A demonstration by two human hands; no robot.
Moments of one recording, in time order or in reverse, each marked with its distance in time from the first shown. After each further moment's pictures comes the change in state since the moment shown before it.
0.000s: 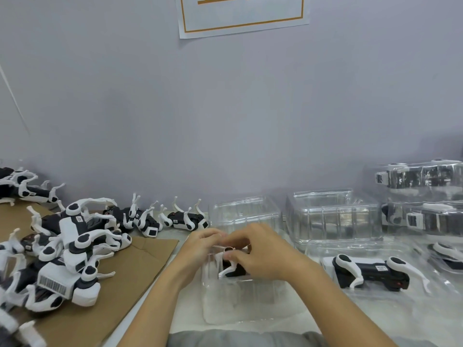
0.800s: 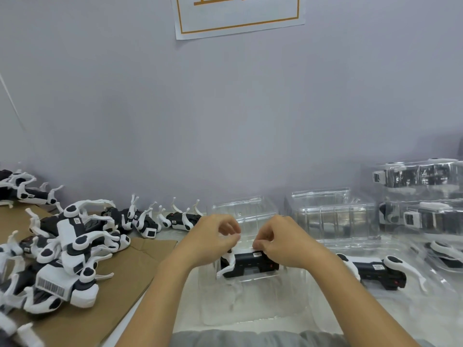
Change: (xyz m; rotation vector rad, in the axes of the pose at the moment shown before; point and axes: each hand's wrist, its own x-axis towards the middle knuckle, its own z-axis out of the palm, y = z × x) left_hand -0.005 0.043 0.008 0.759 -0.085 0.270; right_hand -0.006 0.032 -0.028 -0.066 0.045 0.267
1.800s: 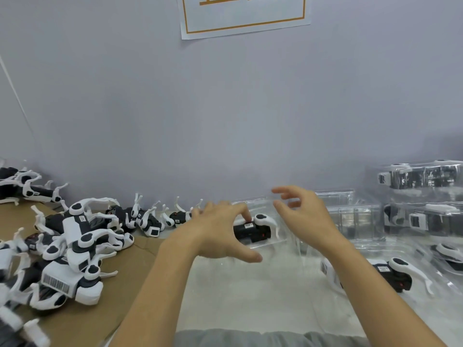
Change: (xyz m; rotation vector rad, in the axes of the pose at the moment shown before) left_hand -0.010 0.044 -0.029 0.354 -0.161 -0.049; right_hand 0.002 -0.001 -0.027 0.382 0.445 -0.006
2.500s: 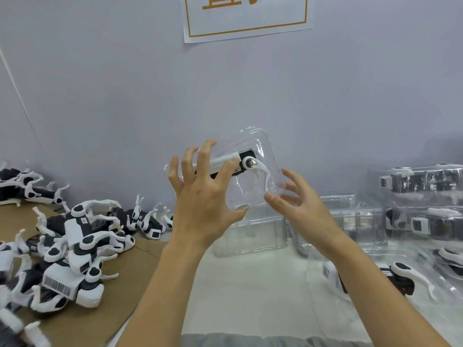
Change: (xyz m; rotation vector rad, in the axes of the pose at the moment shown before) left_hand 0.005 0.004 -0.009 0.302 1.051 0.131; right_hand -0.010 -0.021 -0.006 0.274 -0.106 -0.037
